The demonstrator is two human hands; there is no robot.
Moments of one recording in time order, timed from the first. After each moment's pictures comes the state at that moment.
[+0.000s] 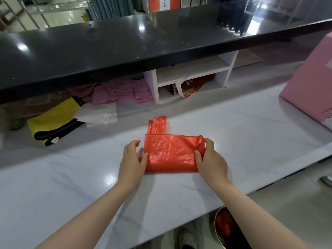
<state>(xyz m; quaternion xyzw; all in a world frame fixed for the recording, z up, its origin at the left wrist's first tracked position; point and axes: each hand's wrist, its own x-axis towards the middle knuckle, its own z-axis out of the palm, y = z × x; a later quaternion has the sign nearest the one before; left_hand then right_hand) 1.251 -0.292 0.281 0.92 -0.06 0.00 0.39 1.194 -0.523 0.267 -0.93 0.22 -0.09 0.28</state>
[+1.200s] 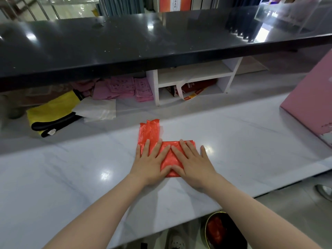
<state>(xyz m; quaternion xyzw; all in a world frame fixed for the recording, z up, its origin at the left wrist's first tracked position) 1.254 -0.342 0.255 0.96 -0.24 -0.12 0.02 1.211 -0.532 0.260 -0.99 -0.09 0.10 0.07</state>
